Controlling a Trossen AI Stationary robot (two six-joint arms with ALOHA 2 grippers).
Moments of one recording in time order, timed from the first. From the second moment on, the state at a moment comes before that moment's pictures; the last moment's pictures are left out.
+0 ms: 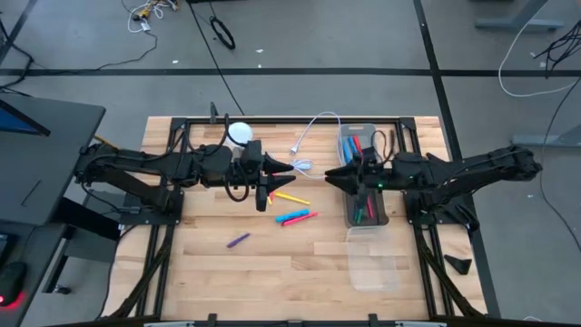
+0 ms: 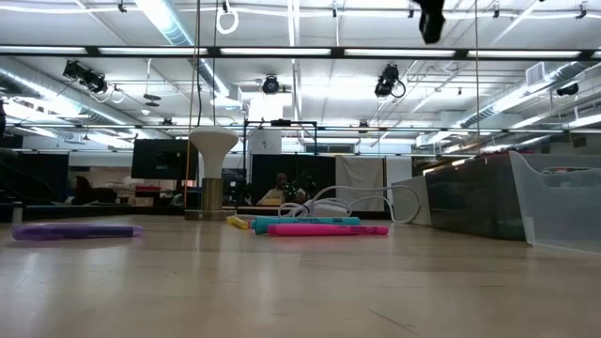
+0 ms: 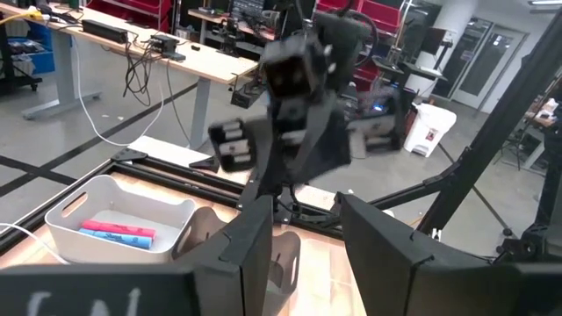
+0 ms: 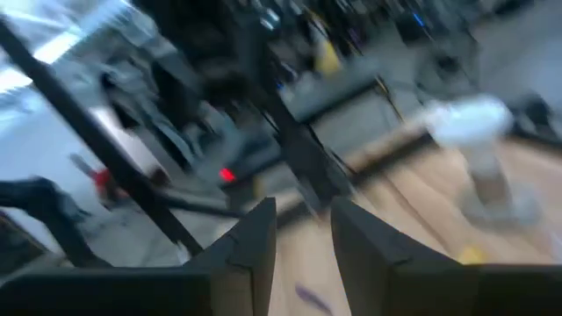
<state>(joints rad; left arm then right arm) -0.11 1.31 1.22 0.01 -0.23 -0.30 0.12 0.99 0.72 0.27 0.17 0.52</state>
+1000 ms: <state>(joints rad) -0.11 1.31 1.22 -0.08 -0.15 -0.35 0.12 1.26 1.07 0.41 0.06 0.27</state>
